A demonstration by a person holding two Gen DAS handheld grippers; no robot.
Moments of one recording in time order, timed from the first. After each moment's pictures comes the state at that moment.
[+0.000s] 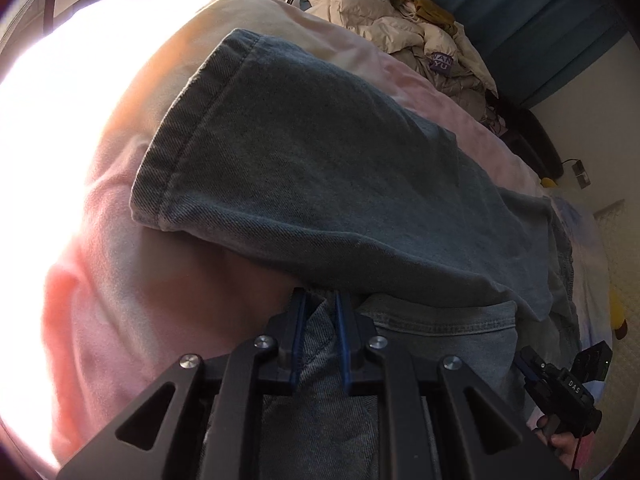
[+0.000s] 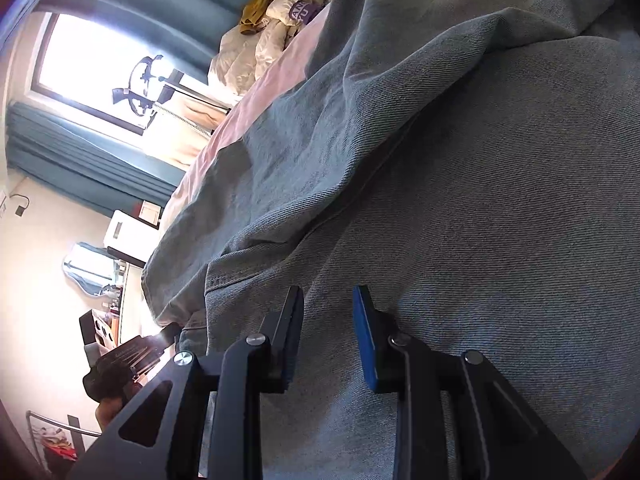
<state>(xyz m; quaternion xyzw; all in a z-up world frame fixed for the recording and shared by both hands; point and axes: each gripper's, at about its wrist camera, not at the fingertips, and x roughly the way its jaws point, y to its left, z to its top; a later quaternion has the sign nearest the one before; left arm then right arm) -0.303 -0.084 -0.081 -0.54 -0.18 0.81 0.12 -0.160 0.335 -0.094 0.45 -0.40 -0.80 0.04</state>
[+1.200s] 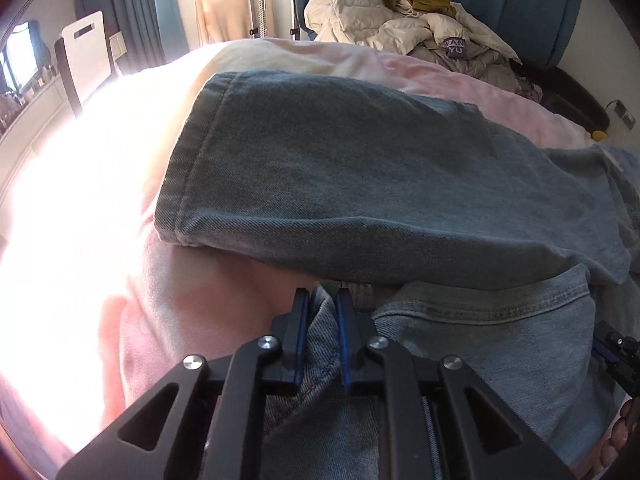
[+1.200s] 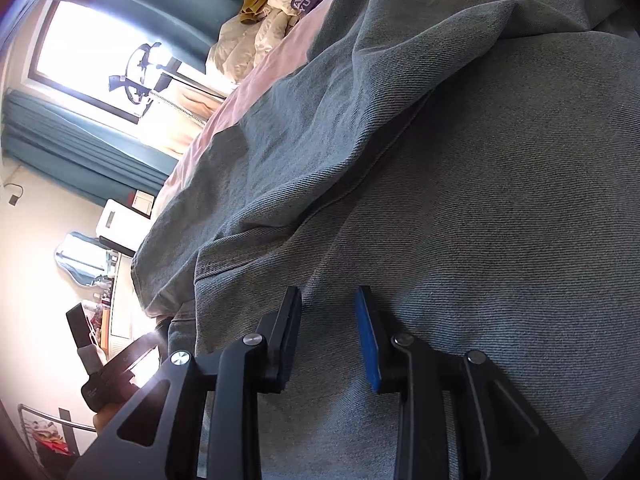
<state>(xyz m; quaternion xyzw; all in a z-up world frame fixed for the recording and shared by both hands) -0.273 -0.041 -0.073 -0.49 0.02 0.87 0.03 -0.173 0.310 -0.104 0.46 -0.38 -0.80 0.04</state>
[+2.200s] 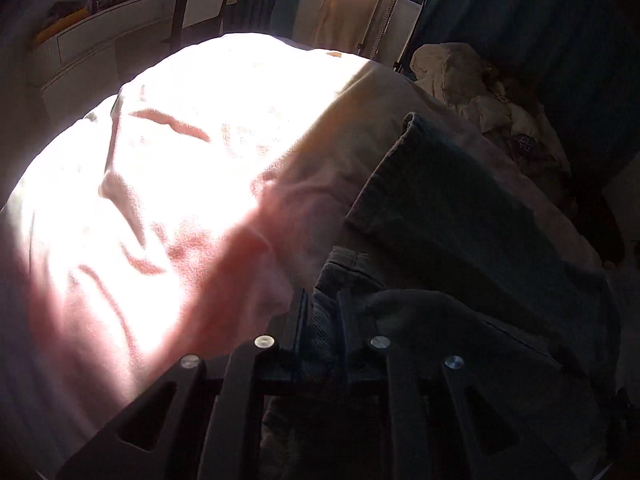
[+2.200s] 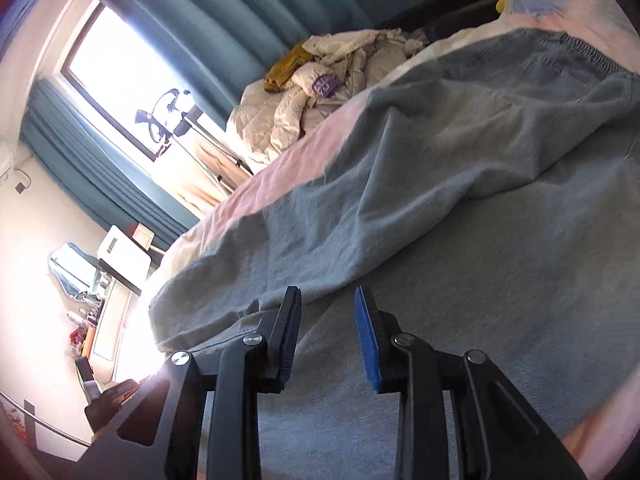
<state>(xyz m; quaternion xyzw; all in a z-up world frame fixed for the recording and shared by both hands) -0.244 -0.149 -0.057 -0.47 -0.21 0.86 -0.06 -0.131 0.365 -0.007 0.34 -0.33 -0.88 0.00</state>
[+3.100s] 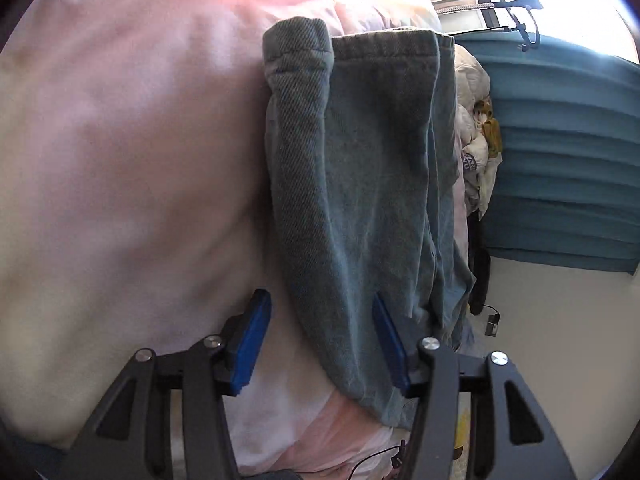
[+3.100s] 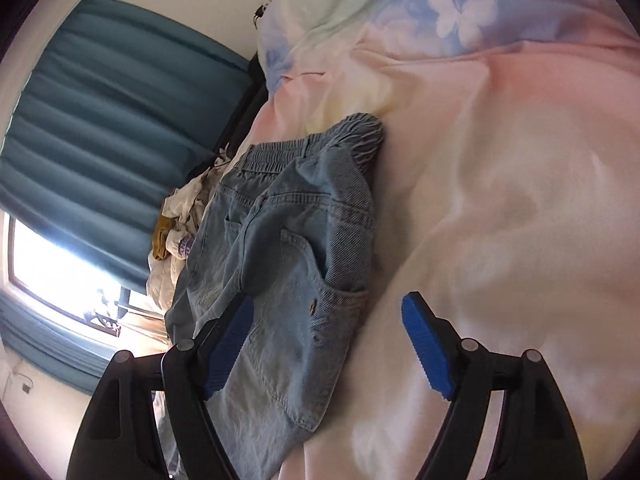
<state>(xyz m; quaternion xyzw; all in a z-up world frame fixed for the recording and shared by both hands) -0.128 -0.104 -0.138 -0.50 -0.55 0.67 0.04 0.051 0.759 -0.076 0.25 -0.53 -0.79 -0.19</state>
